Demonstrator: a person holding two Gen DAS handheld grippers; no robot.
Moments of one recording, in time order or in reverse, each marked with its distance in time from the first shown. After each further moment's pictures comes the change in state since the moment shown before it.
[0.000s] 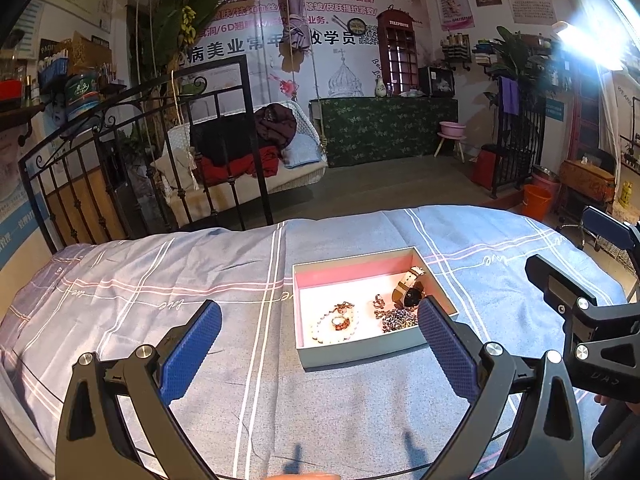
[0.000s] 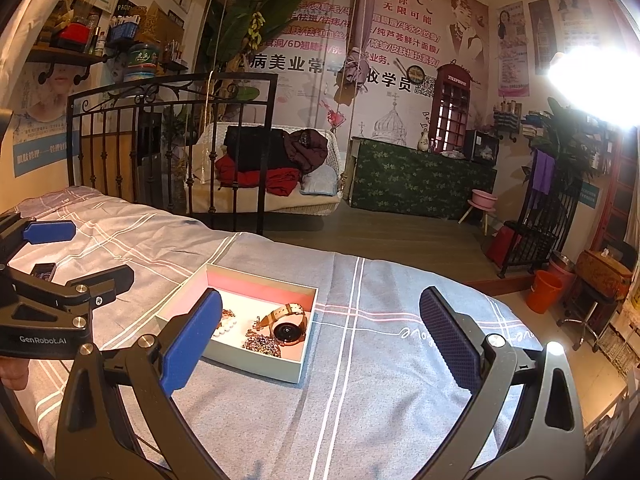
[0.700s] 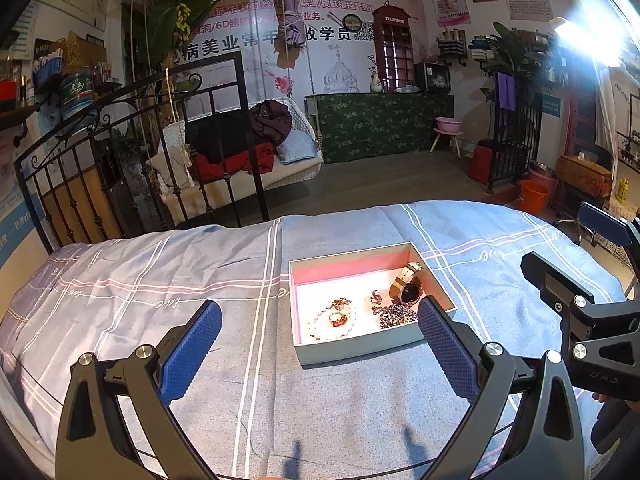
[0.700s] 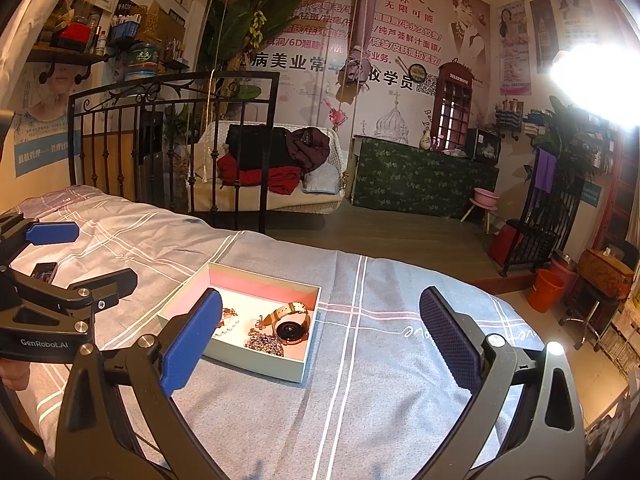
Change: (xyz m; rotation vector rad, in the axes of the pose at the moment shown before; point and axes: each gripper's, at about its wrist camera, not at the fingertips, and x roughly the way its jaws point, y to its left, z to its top) left arm 0.006 -0.002 -0.003 0.008 0.016 -0.020; right arm 0.003 -0.001 -0.001 0.003 0.004 0.007
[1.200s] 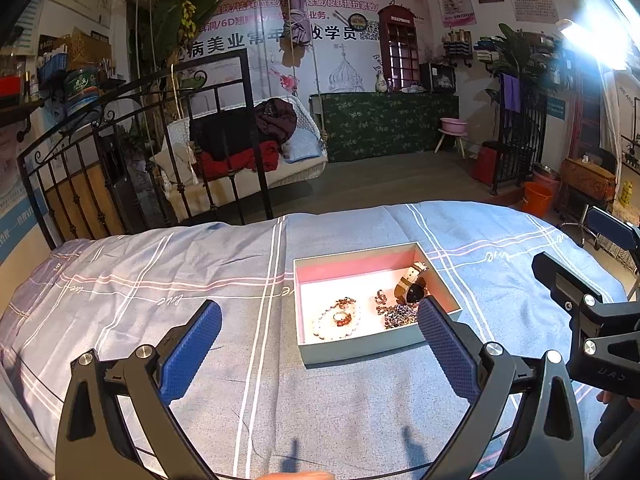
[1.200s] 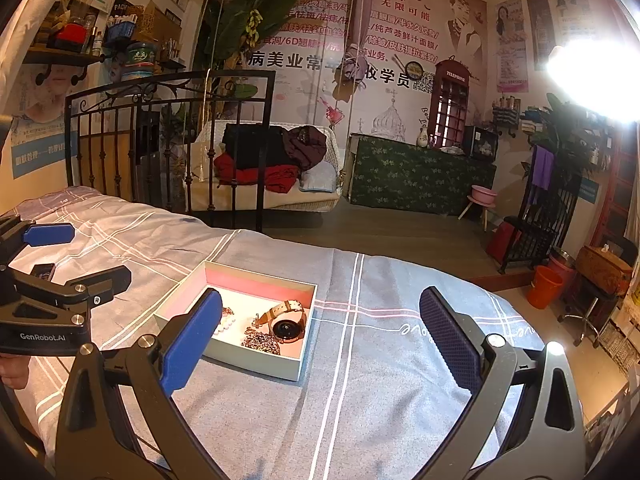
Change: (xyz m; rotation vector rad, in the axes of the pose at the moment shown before) left arm 0.000 0.003 0.000 -0.019 0.001 0.016; right arm 0.002 -0.003 -0.002 0.006 0.008 -0.007
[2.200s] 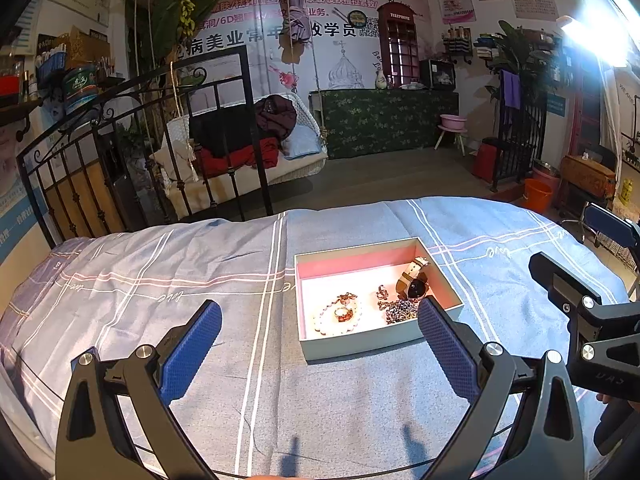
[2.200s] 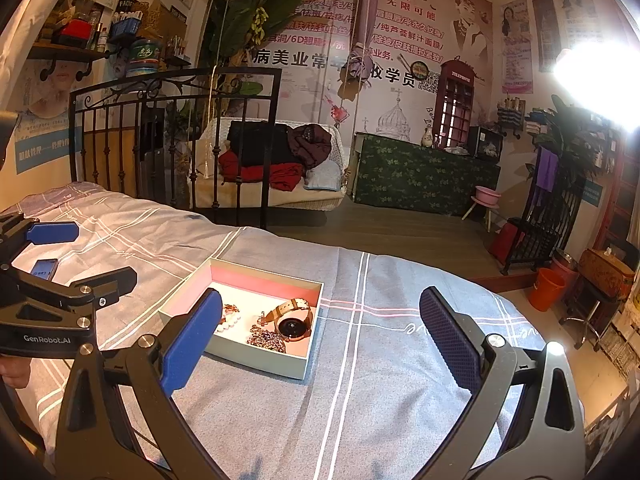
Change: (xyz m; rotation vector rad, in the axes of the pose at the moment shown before) left arm 0.001 -0.002 -0.003 0.008 0.010 0.001; right arm -0.001 0.002 0.000 -0.011 0.003 0.014
